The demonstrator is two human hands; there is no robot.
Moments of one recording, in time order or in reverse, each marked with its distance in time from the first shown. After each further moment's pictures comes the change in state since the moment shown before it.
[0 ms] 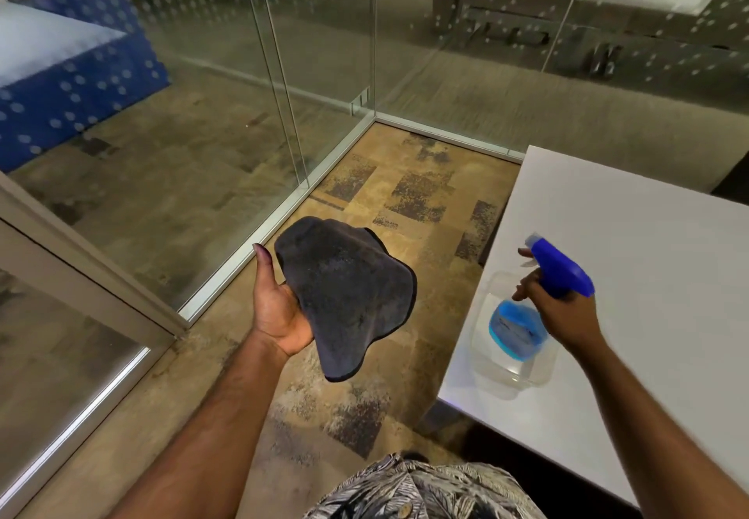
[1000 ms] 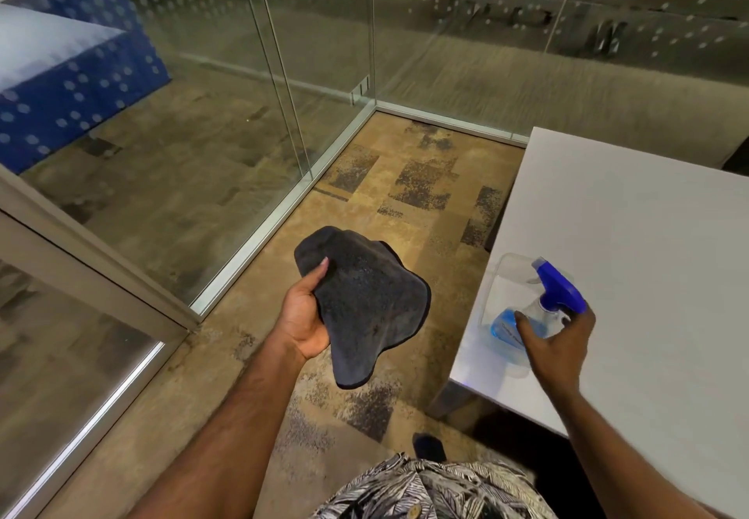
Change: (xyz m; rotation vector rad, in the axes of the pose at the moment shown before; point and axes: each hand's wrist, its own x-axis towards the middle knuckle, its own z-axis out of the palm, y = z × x) left_hand -0.014 -0.017 -0.005 0.135 0.059 -0.030; right_hand -0.081 0.091 0.038 -0.193 0.421 0.248
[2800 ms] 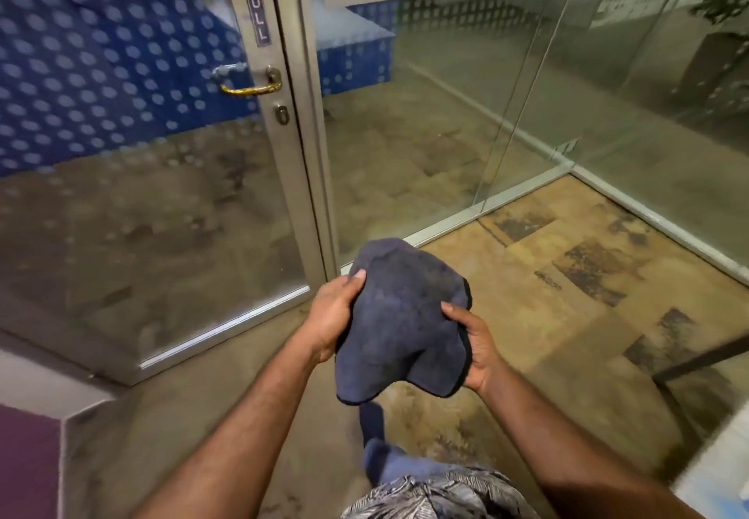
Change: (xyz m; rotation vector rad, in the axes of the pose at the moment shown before) left_hand -0.154 0.144 -0.266 0.238 0.519 0.367; right_hand -0.261 -0.294 0.292 0.826 -1.594 0.863
